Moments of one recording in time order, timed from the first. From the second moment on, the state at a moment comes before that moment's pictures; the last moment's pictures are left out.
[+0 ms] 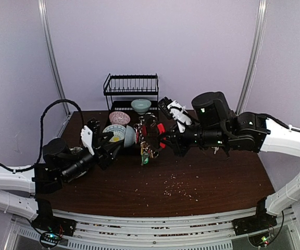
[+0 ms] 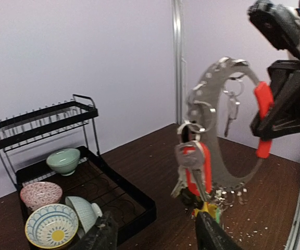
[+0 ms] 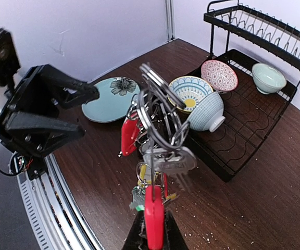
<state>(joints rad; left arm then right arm) -1.07 0.96 0.48 0.54 -0.30 0.02 1.12 1.36 1.32 -0.45 0.15 0.16</state>
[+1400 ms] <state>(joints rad) -1.02 1.45 0.54 1.05 -0.02 -0.11 1.13 1.38 1.19 -0.06 0.26 0.59</state>
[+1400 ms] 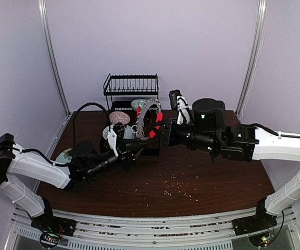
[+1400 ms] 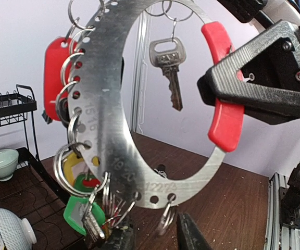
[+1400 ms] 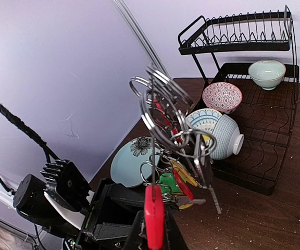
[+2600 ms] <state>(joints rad) -1.02 1.34 0.54 0.85 0.07 -0.05 1.13 1.39 1.22 -0.17 0.25 0.47</state>
